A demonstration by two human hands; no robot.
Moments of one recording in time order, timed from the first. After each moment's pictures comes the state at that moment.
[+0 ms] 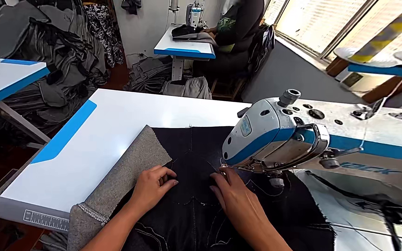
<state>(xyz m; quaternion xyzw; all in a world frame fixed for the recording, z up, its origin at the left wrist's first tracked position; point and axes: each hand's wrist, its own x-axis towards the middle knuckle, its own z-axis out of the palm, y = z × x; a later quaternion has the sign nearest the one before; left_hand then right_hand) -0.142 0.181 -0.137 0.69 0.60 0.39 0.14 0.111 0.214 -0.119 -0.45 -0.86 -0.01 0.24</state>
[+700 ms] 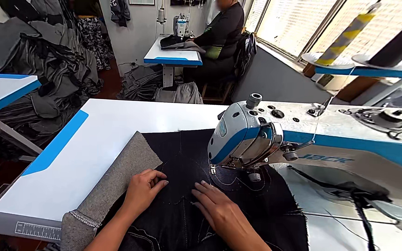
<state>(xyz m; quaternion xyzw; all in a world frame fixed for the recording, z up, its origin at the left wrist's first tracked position) -0.142 0.184 -0.141 0.68 0.62 0.38 0.11 0.119 0.193 -0.143 -0.34 -0.90 -0.01 0.28</state>
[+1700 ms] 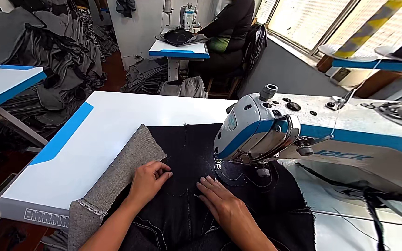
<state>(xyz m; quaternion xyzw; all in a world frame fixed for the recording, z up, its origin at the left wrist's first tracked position) -0.135 0.182 -0.131 0.66 0.64 0.38 0.11 0.119 0.191 -0.149 -0.36 -0.88 0.00 0.31</state>
